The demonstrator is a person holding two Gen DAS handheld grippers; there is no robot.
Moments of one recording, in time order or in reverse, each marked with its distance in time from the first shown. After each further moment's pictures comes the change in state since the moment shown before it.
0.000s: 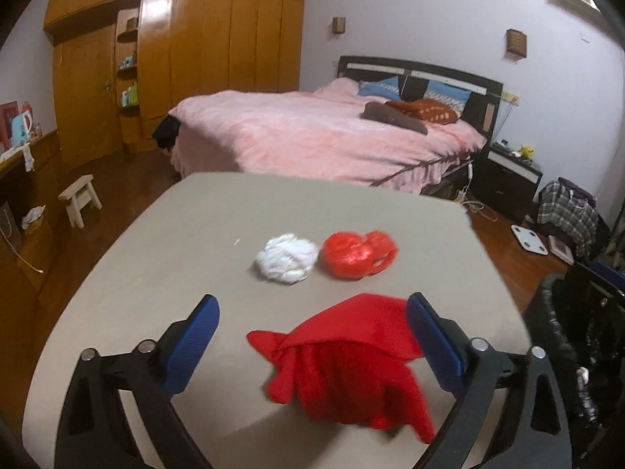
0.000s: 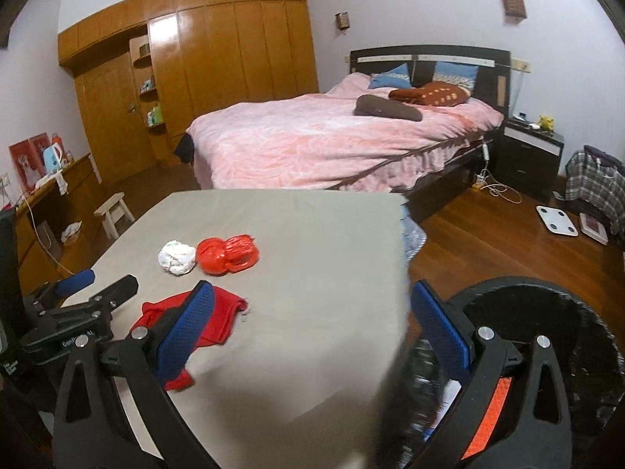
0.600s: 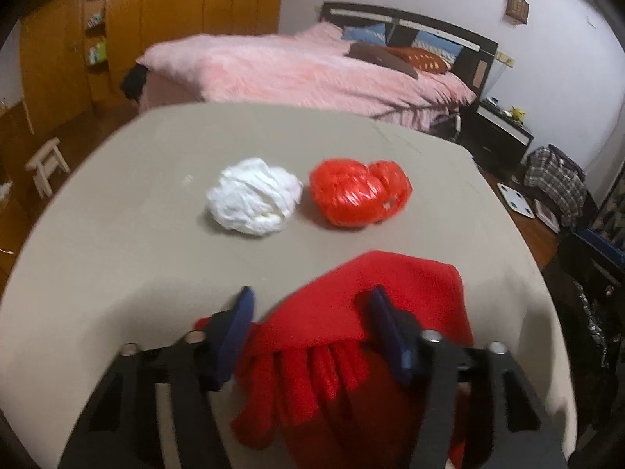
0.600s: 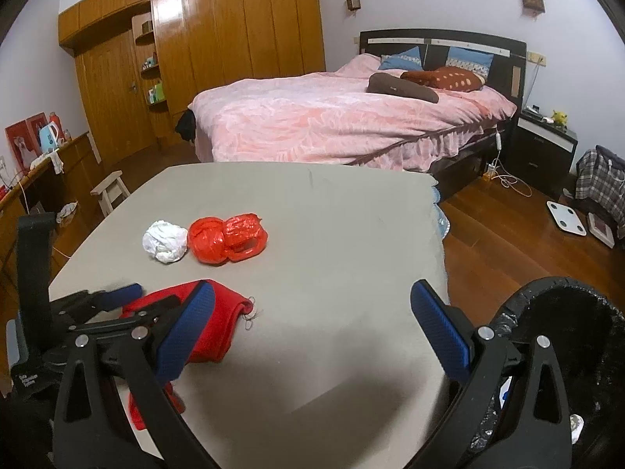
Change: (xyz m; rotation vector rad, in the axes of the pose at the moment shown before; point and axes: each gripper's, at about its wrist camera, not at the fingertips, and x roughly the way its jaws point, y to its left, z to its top) left arm 0.082 0.002 -0.016 0.007 0.217 -0.122; right arm 0.060 0.019 -0.008 -0.030 0.070 0.000
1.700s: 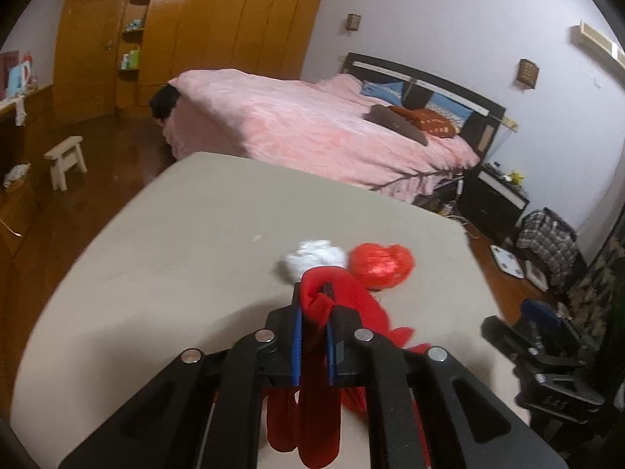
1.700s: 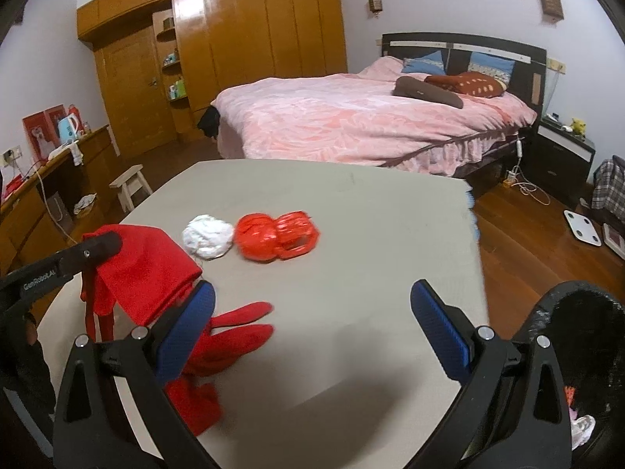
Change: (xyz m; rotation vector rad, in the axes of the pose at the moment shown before) left arm -0.088 0.050 0.008 -0.124 -0.195 0.016; right arm -0.002 0.039 -0.005 -0.039 -0.002 0.073
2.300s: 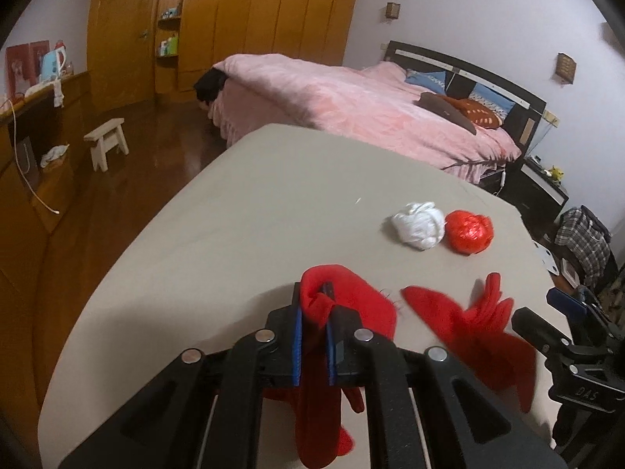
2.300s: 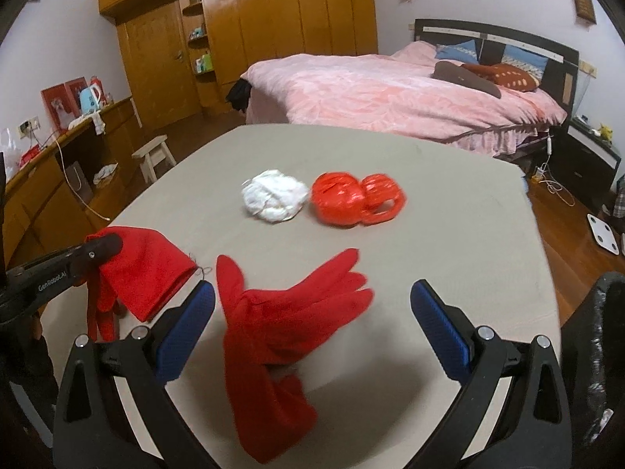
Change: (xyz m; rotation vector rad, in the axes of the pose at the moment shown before) left arm -0.008 0.076 -0.033 -0.043 0.055 0.135; right arm 0.026 0.065 -0.020 -0.066 0.085 0.068
